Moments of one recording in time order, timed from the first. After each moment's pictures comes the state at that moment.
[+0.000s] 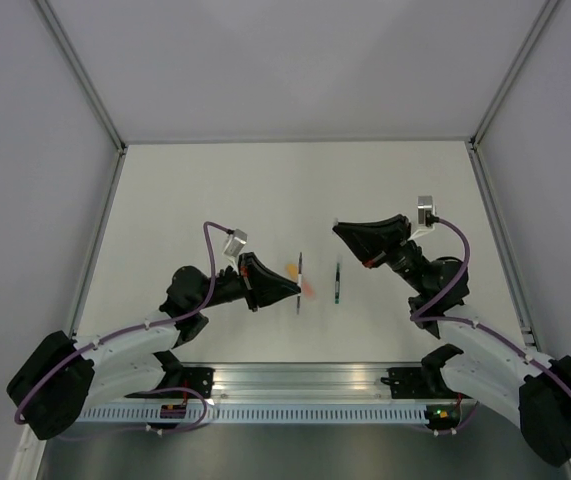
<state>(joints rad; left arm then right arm) -0.74 1.02 0.29 0.98 0.62 -0.76 0.49 0.94 0.36 1.13 -0.43 0.77</state>
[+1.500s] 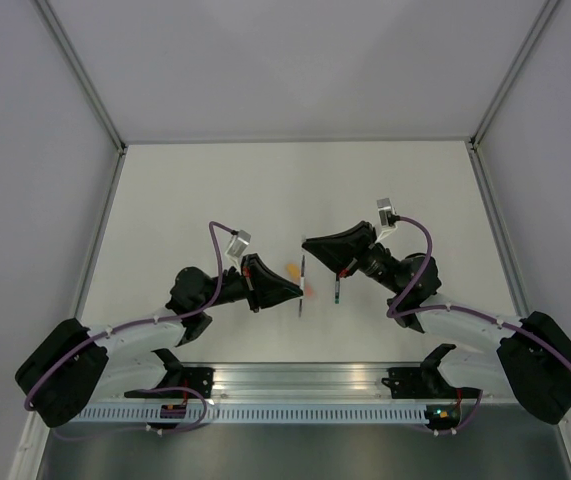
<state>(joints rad) -0.74 1.11 0.27 1.11 0.65 -0.81 0.67 1.17 0.38 1.28 -0.43 0.83</state>
